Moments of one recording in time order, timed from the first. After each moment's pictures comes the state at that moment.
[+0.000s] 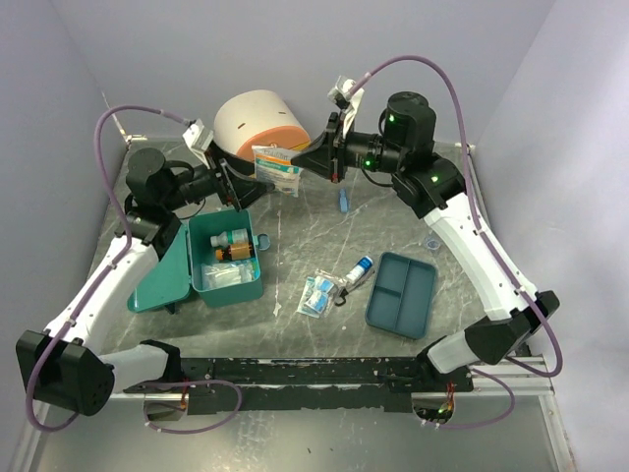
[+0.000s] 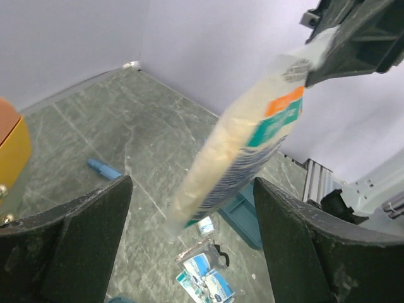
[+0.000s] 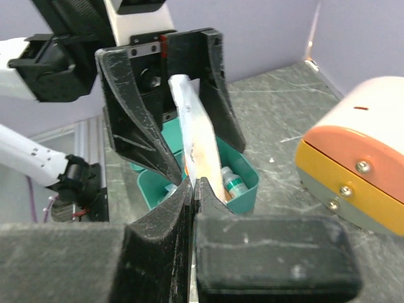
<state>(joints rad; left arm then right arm) -0.29 1.17 1.04 0.24 0.79 -0.40 0.57 1.47 1.75 -0.39 -0.70 0.03</state>
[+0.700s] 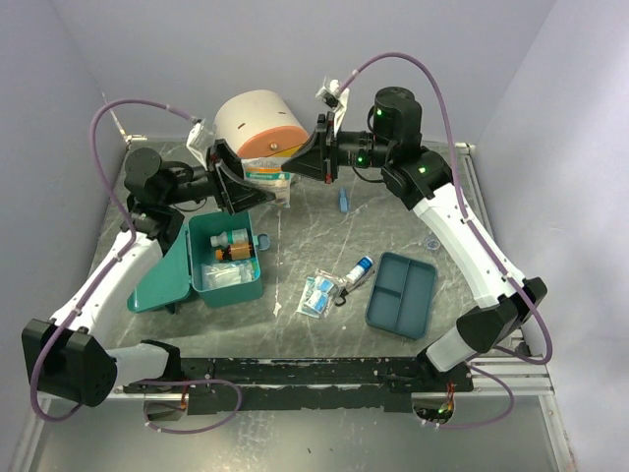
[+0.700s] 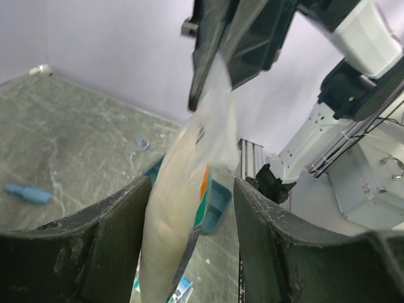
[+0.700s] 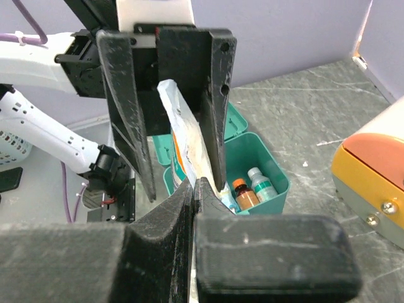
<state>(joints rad) -0.29 1.23 1.05 0.52 1.10 -0.64 0.57 1.54 1.80 -0.40 -0.86 0.06</state>
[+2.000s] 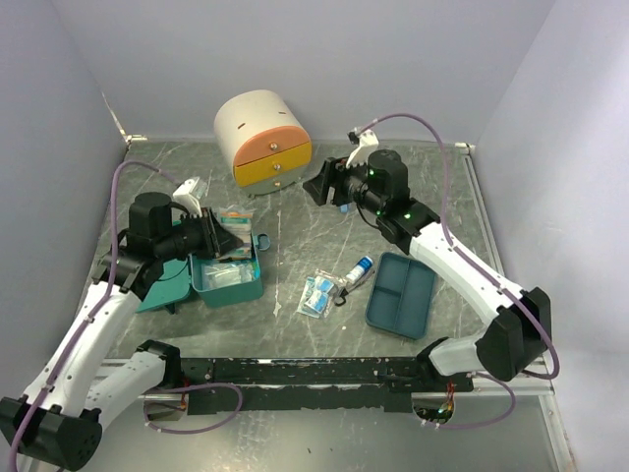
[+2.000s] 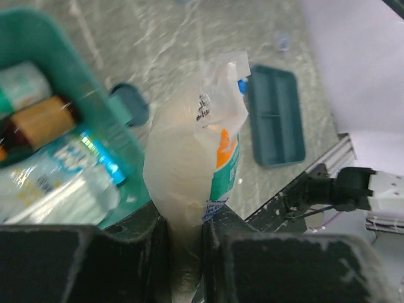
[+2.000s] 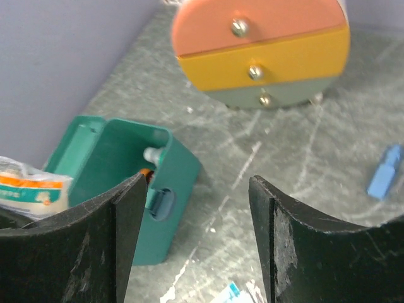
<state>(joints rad) -0.29 0.89 0.90 -0.46 0.53 -0.45 0.57 1.36 1.21 -0.04 -0.19 0.34</state>
